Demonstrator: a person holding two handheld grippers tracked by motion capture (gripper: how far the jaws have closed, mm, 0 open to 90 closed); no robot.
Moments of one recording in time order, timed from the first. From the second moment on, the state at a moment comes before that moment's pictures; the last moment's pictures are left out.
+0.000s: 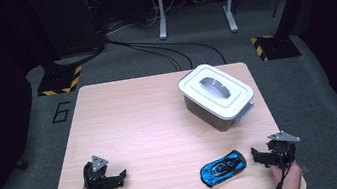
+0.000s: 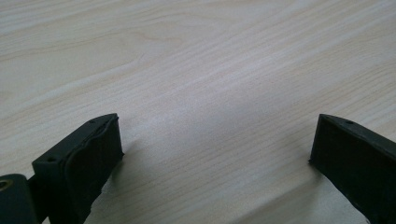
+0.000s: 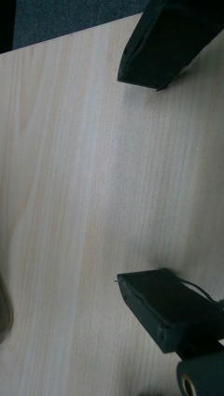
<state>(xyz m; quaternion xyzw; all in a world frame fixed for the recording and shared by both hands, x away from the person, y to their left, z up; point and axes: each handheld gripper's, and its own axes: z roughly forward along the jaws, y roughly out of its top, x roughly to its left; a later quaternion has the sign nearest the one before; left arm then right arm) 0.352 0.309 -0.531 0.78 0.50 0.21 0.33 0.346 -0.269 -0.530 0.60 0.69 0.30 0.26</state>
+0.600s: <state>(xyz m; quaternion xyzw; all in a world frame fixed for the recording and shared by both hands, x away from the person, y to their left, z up) 0.353 0.309 -0.531 0.78 0.49 0.21 0.33 0.344 -0.272 -0.528 0.58 0.70 0.33 0.23</state>
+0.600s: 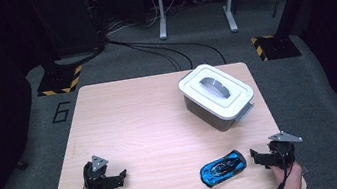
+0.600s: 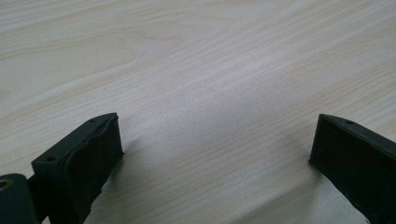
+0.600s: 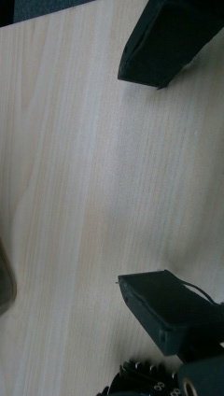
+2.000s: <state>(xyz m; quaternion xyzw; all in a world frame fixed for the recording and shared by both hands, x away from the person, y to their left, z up) 0.353 0.310 -0.531 0.78 0.49 0.21 0.33 0.312 -0.223 -0.502 0.53 0.74 0.39 0.13</state>
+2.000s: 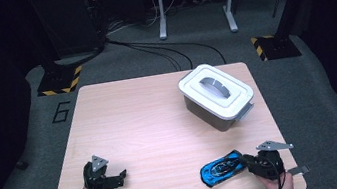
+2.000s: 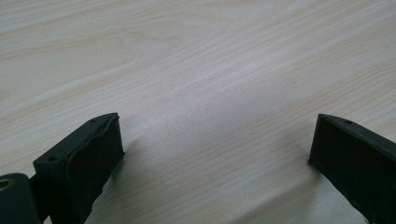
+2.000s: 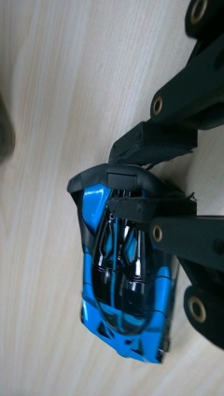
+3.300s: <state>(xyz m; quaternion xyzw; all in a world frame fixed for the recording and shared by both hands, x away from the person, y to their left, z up) 0.353 0.310 -0.531 0.78 0.49 0.21 0.33 0.379 -0.142 -0.494 0.40 0.83 0.37 0.15</state>
